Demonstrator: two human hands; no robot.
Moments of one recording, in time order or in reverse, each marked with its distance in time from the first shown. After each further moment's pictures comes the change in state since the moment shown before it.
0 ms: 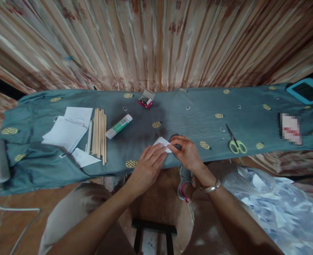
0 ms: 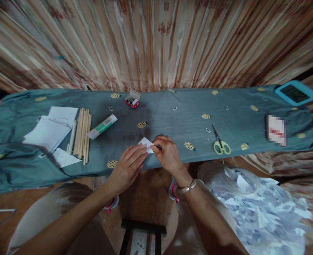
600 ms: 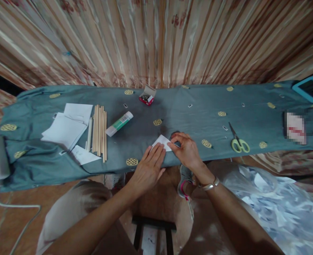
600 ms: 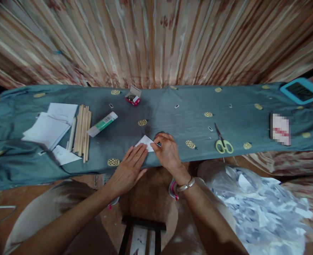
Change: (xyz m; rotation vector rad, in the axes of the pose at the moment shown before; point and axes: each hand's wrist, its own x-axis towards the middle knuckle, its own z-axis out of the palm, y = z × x) left_hand -0.013 0.005 0.017 0.116 -0.173 -0.050; right_hand 0.002 -0.001 0.008 -0.116 0.030 0.036
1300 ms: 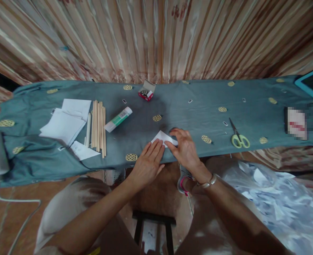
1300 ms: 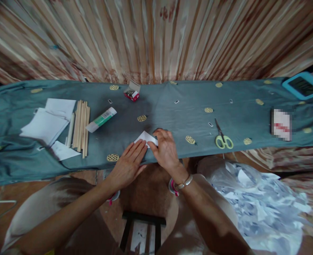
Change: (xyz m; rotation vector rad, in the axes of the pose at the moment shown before) left_hand 0.003 0.001 -0.003 0.050 -0.082 -0.002; right_hand -0.011 -0.004 0.003 -0.090 0.039 -0.126
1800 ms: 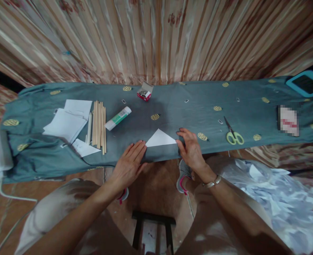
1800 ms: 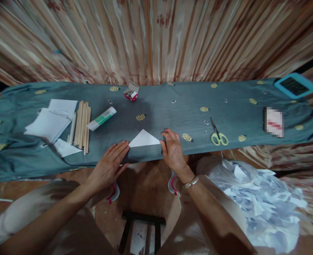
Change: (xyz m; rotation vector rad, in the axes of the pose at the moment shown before) left_hand -0.043 -0.029 -0.017 -0.001 0.052 -0.047; right_hand -0.031 0.029 -0.013 0.059 0.056 0.035
